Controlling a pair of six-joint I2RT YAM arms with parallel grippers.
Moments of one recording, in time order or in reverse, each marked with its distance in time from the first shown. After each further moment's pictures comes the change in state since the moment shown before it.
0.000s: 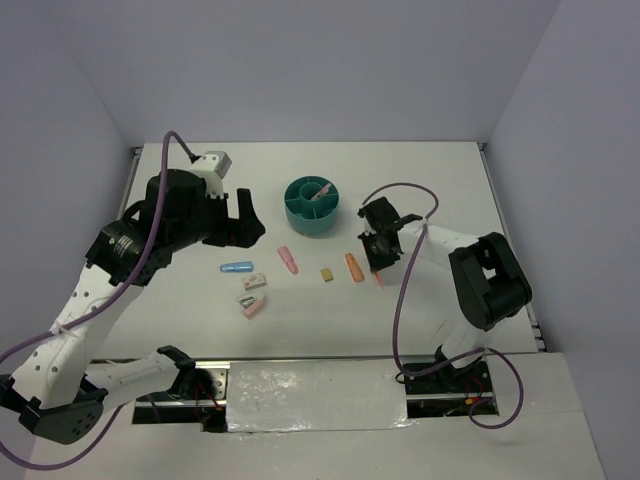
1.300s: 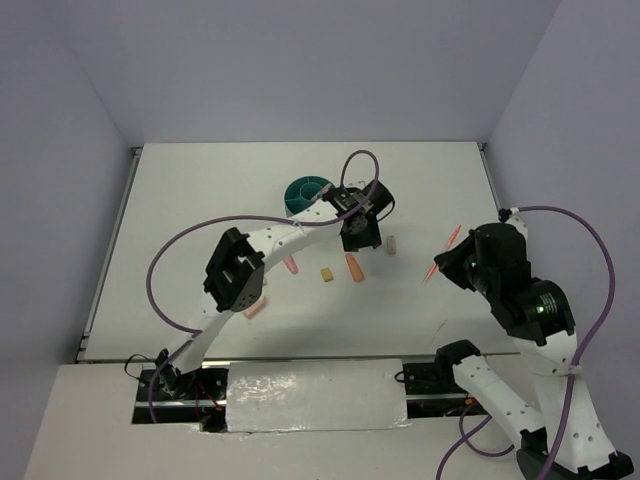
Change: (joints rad) left arm -0.356 1.219 0.705 0.000 -0.178 -0.641; right arm -0.158 -0.973 0.183 -0.659 0.193 0.697
